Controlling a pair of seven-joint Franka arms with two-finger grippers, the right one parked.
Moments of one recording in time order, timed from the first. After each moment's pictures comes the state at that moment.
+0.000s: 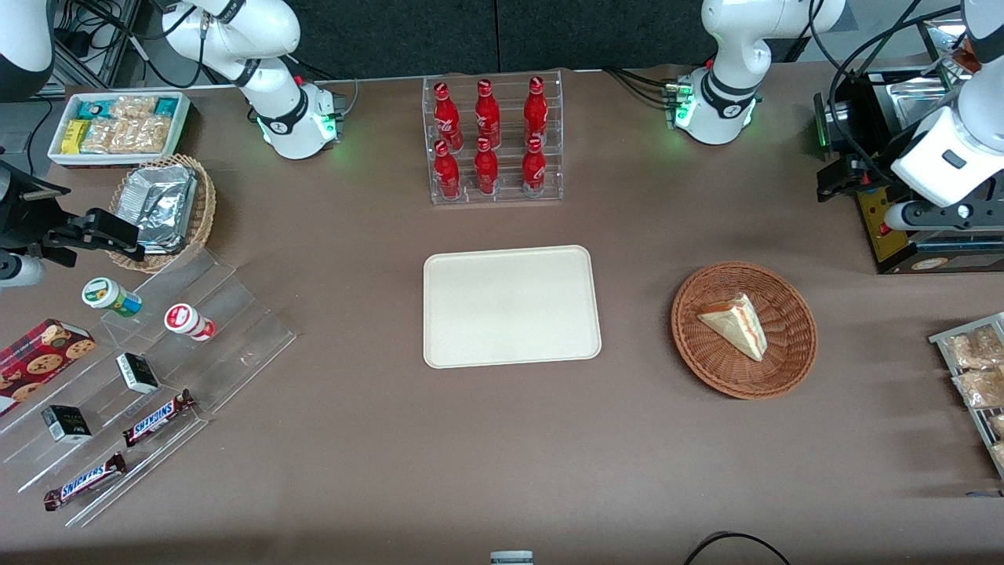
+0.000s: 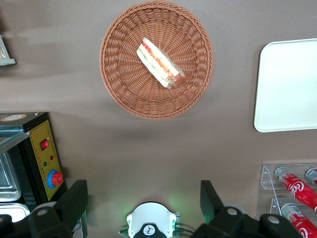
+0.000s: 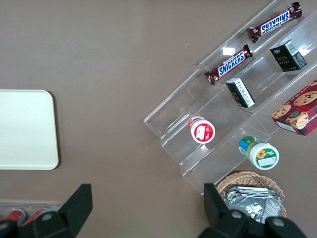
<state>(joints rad) -0.05 -0.05 -0.02 -1.63 0.00 1.40 -0.05</state>
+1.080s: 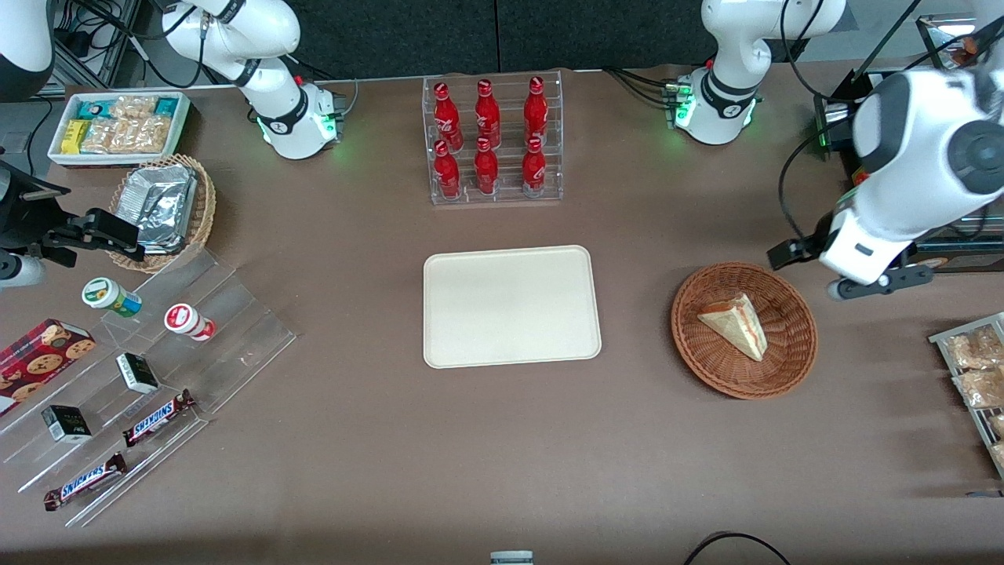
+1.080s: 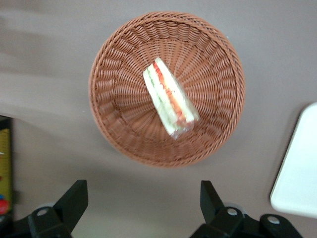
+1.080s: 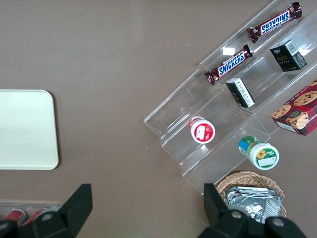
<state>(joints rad) -0.10 0.00 0.00 -2.03 0.03 1.92 -0.36</state>
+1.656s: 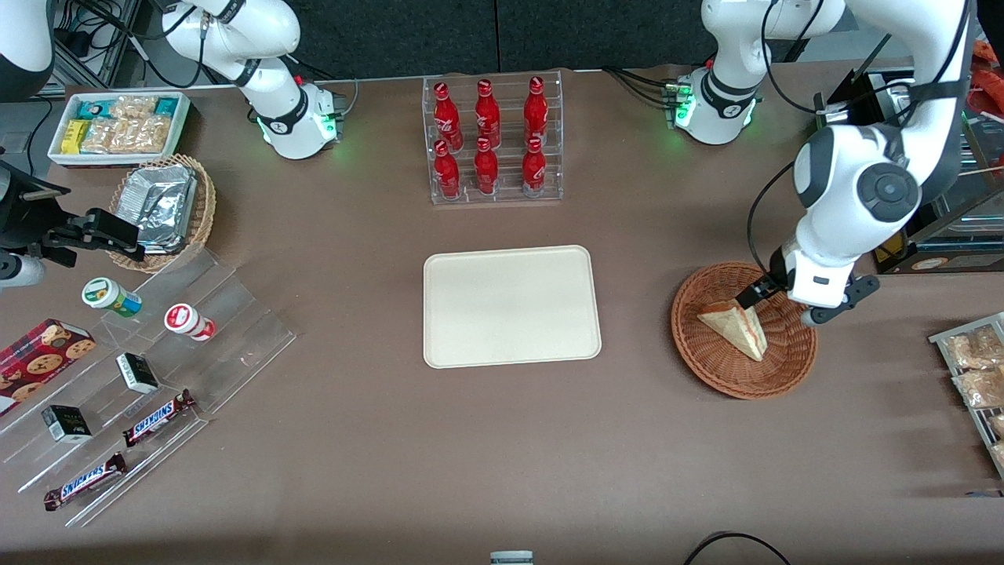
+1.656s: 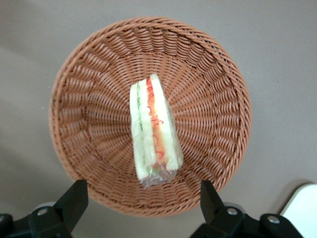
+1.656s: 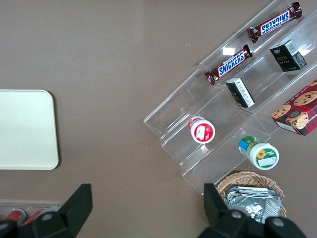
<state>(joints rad) -0.11 0.08 -0.02 -2.20 0.03 2.29 -0.69</state>
